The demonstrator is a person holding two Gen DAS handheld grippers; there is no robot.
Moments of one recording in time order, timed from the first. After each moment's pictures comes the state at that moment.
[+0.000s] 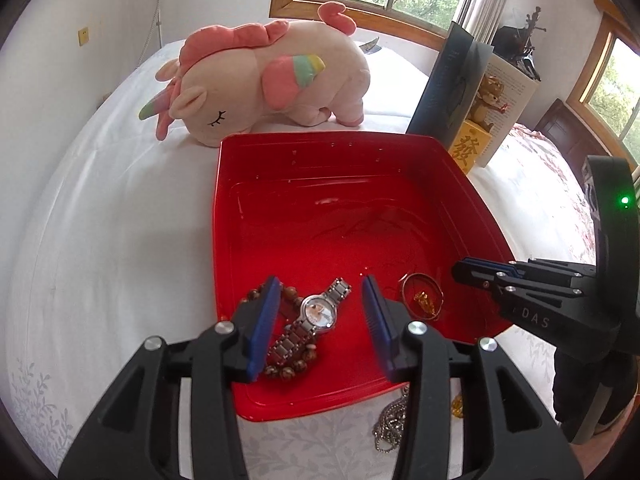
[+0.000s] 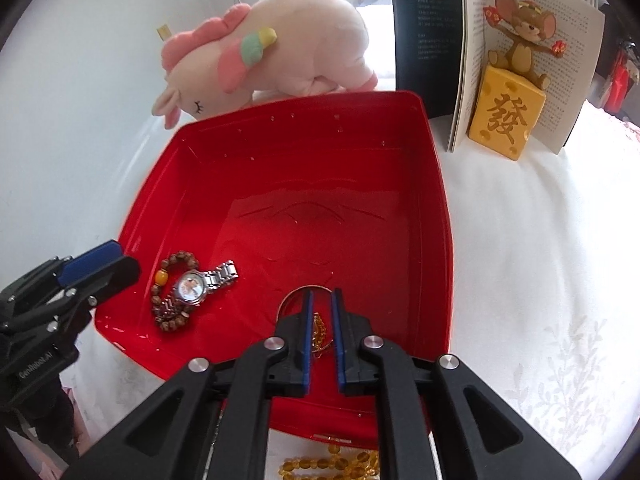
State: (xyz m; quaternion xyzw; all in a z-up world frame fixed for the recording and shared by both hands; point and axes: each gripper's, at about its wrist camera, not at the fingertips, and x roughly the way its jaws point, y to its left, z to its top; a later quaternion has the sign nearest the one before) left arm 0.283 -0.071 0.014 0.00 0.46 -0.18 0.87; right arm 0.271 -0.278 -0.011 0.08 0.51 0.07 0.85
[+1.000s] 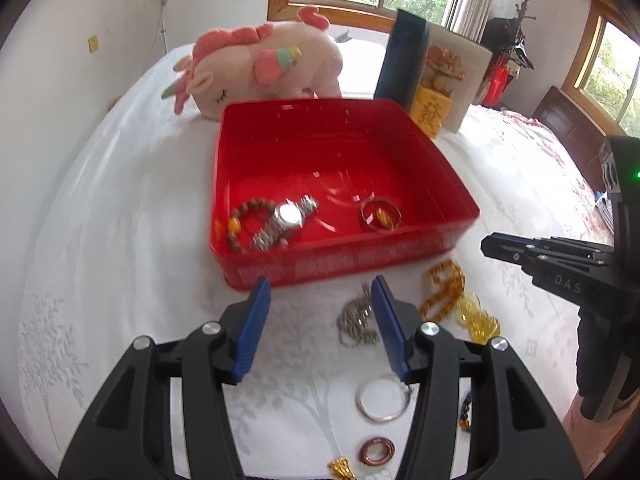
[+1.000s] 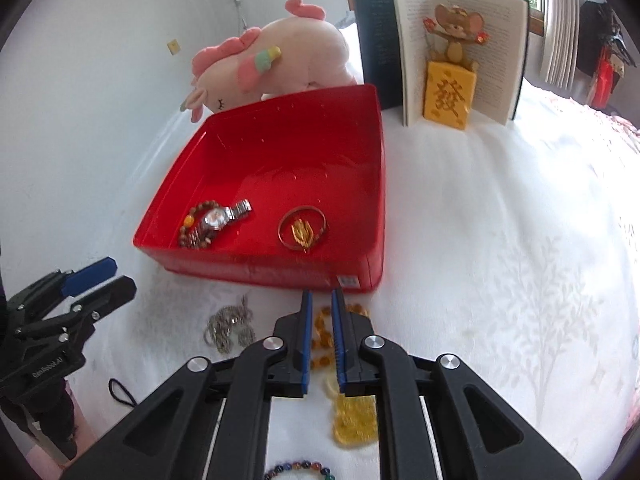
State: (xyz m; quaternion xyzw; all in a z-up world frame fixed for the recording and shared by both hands) left arm 0.175 -0.070 0.020 0.03 0.46 -0.18 0.87; right arm 0.160 -0.310 0.010 0.09 0.49 0.06 0.87
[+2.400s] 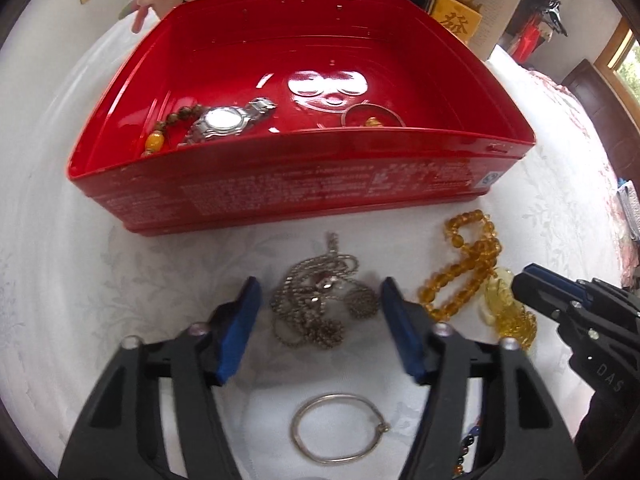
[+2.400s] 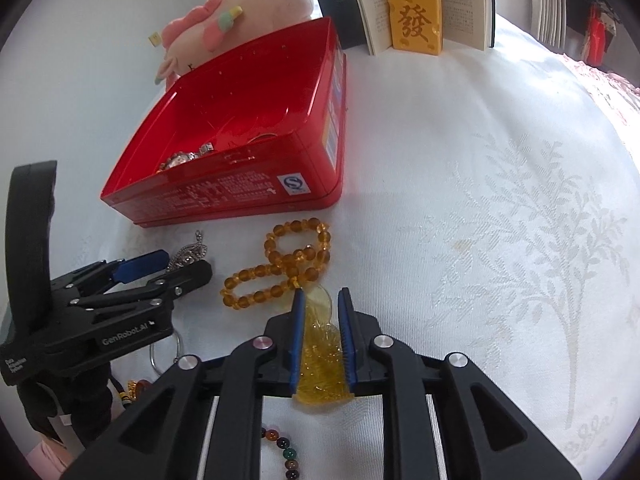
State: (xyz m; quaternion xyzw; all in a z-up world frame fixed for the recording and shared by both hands) left arm 0.200 -0.135 -0.061 0.04 0.55 -0.13 0.82; right arm 0.140 -0.336 -0.045 0.13 0.52 0.06 0.84
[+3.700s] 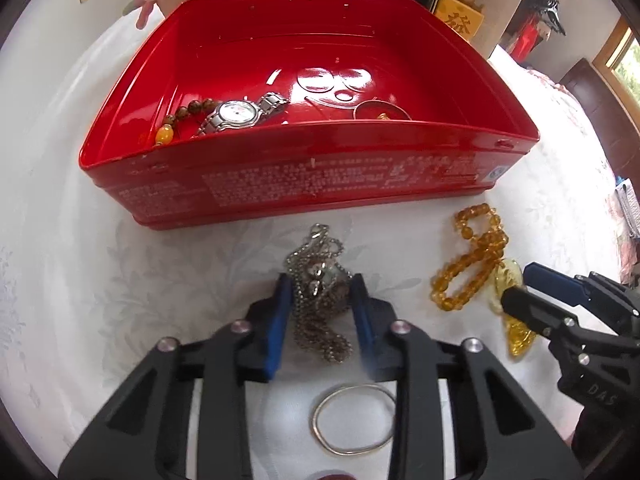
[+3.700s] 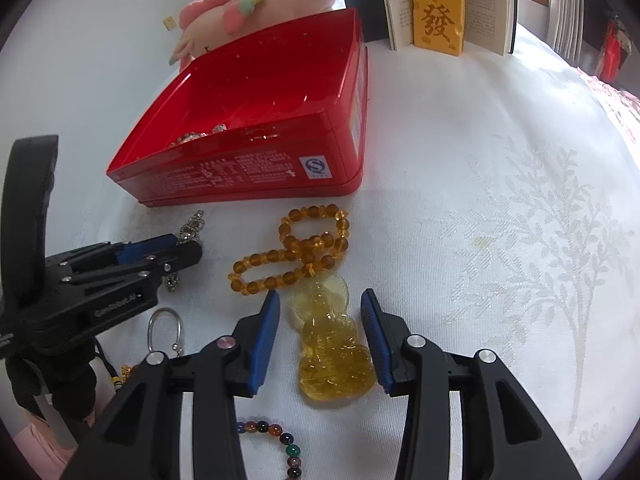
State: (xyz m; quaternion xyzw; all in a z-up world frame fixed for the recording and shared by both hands) left arm 0.205 -0.135 -0.063 0.04 0.55 -0.14 0.82; right arm 0.138 -0.321 -0.050 0.11 0.53 0.08 0.84
